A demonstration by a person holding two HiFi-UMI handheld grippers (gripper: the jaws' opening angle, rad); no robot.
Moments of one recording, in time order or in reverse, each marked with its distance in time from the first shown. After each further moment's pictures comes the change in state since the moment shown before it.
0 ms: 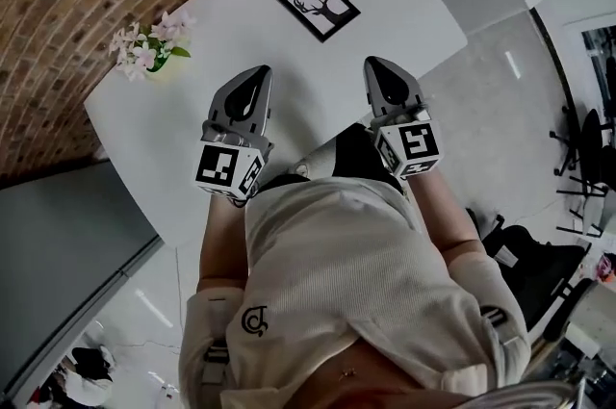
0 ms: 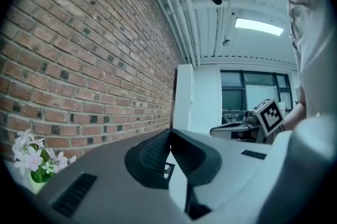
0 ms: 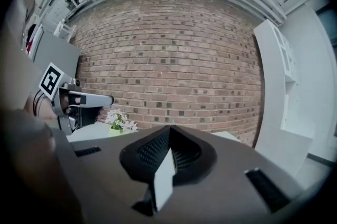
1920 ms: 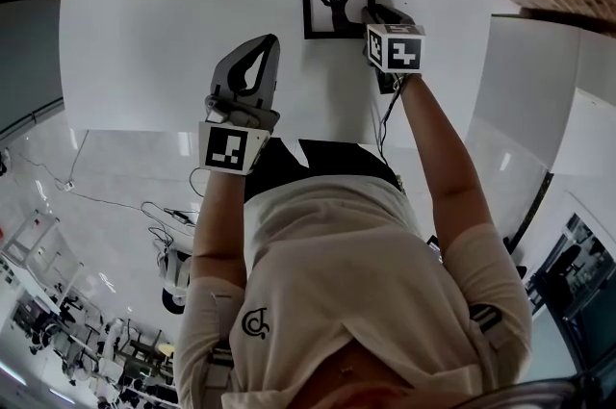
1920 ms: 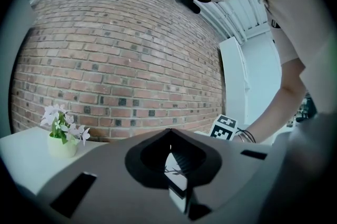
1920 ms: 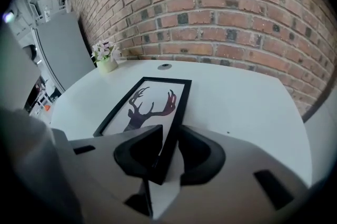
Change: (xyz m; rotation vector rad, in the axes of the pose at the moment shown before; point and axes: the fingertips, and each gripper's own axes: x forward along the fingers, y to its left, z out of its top) left arm 0.142 0.005 -0.089 -0.012 -0.031 0.689; right arm 0.262 -0.134 -0.245 -0.129 0.785 0.484
